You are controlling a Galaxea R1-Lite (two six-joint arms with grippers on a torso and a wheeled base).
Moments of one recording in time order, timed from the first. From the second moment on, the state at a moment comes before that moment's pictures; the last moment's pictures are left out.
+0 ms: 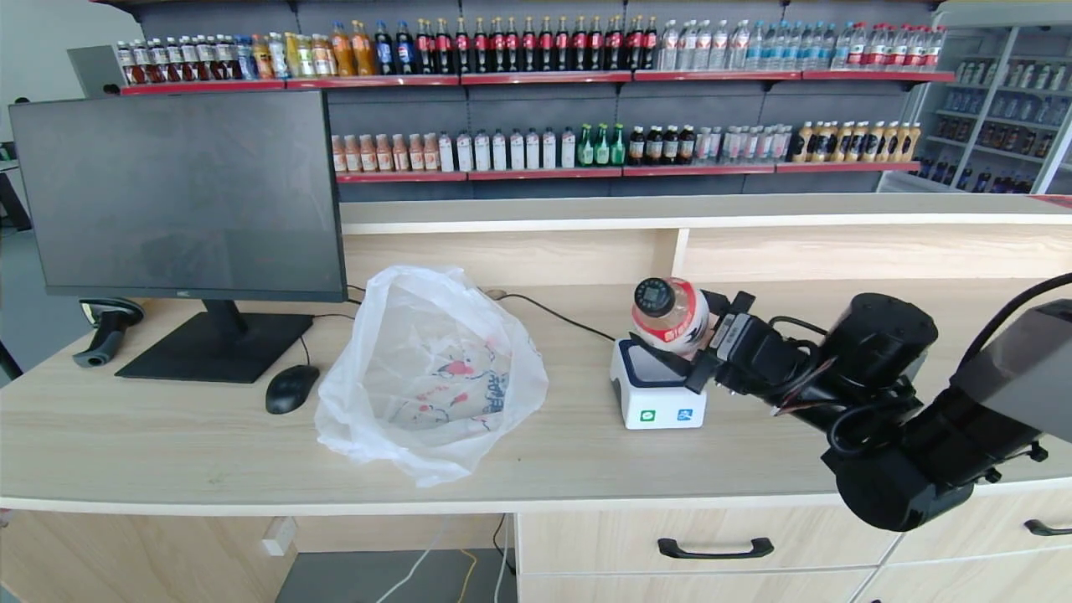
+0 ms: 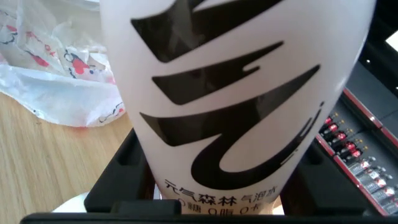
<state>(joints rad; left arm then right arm) 0.00 0.00 0.00 0.00 0.00 0.02 0.33 2.07 -0.74 -1.57 0.54 -0.79</state>
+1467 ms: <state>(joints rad) 0.00 0.00 0.00 0.00 0.00 0.02 0.59 1.69 -0.43 -1.57 -0.33 -0.01</state>
